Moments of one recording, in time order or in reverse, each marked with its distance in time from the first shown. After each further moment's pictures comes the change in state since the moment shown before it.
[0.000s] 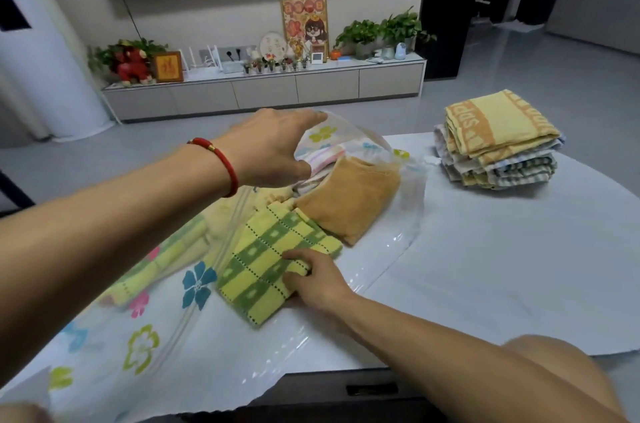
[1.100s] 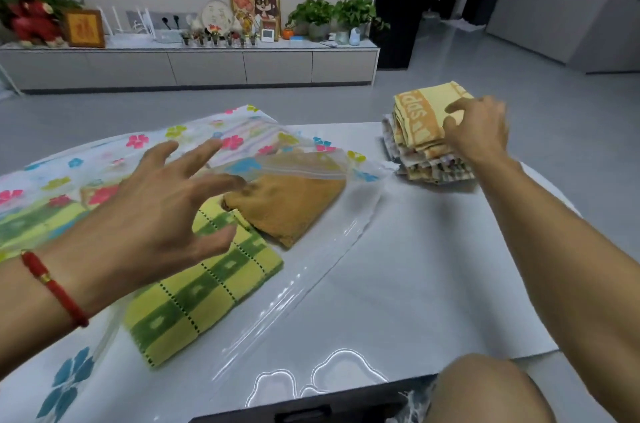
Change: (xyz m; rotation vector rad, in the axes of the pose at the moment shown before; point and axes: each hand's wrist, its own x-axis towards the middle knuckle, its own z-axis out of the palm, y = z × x) left_hand -0.036 -0.015 0.086 0.005 0.027 -0.024; right_hand 0.020 -0.116 -0.352 -0.998 1.086 -0.119
